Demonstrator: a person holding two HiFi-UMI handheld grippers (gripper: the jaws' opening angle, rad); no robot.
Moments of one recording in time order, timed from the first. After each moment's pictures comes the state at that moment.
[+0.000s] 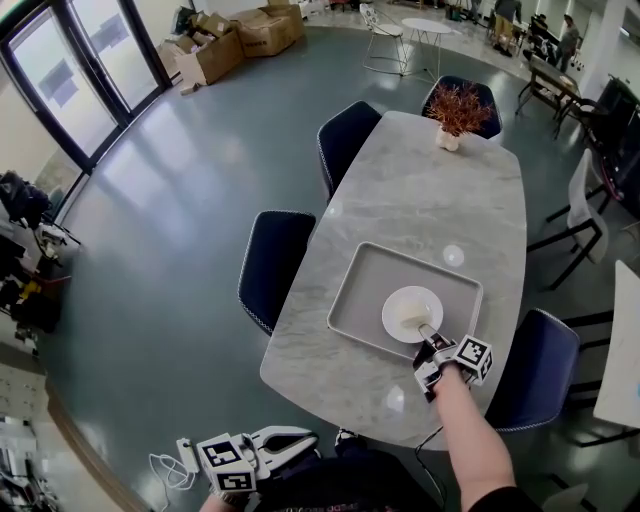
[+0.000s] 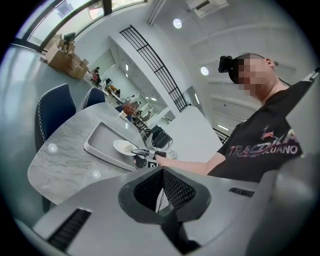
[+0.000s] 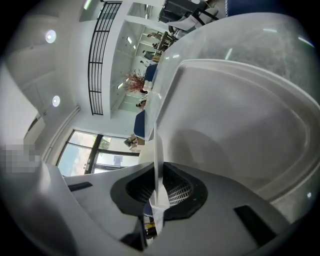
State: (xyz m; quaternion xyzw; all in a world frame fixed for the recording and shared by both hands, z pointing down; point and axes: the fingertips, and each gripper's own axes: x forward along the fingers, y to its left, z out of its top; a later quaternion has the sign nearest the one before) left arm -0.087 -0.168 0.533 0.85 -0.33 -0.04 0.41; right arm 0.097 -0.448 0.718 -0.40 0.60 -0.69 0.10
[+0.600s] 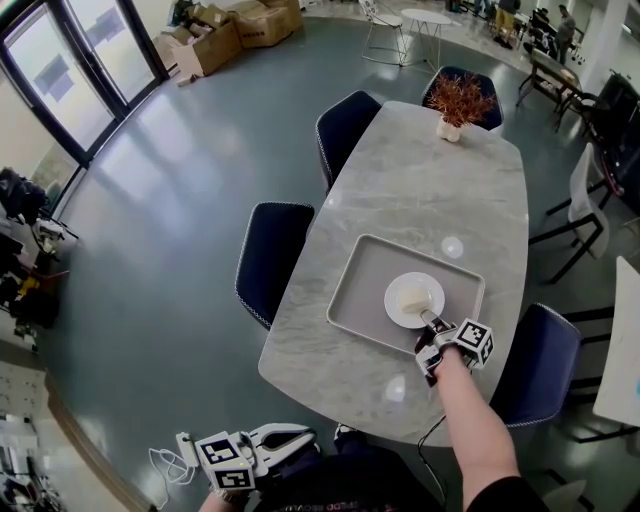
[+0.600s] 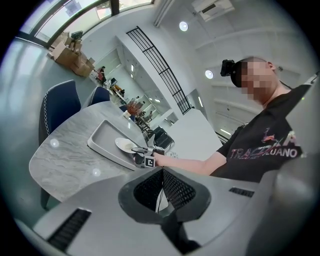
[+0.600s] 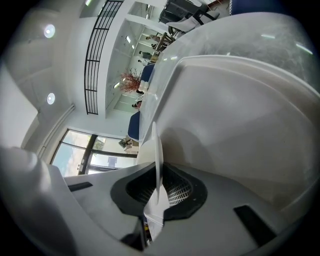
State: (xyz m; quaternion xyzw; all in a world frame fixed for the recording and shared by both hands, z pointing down) left arm -0.090 -0.169 0.539 0.83 -0.33 -0.05 0.43; right arm 0.100 -0.473 0.733 -0.42 0.59 -0.69 0.08
